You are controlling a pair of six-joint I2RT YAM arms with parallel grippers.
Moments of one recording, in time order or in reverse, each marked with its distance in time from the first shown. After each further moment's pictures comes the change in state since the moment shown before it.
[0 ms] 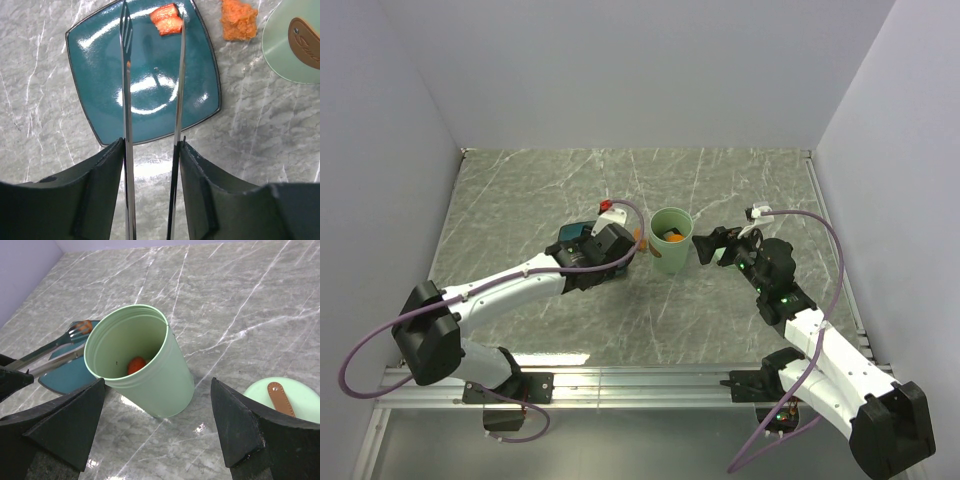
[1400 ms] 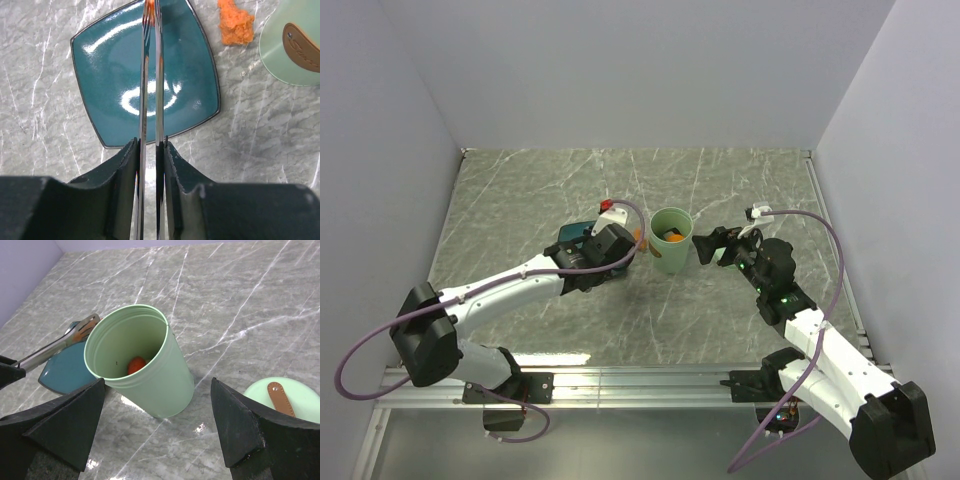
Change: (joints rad) left arm -0.015 -0.013 0.004 0.003 -0.016 0.014; right arm 0.000 0.000 0.000 0.000 0.000 0.000
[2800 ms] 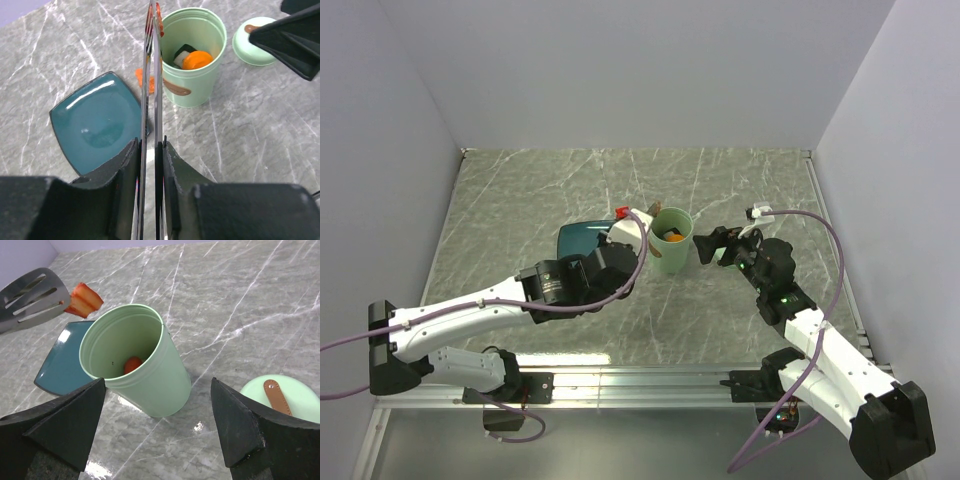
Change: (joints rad) left arm -0.307 -0.179 0.138 0.028 -0.100 0.106; right arm 0.000 0.001 0.000 -0.007 0.017 0.000
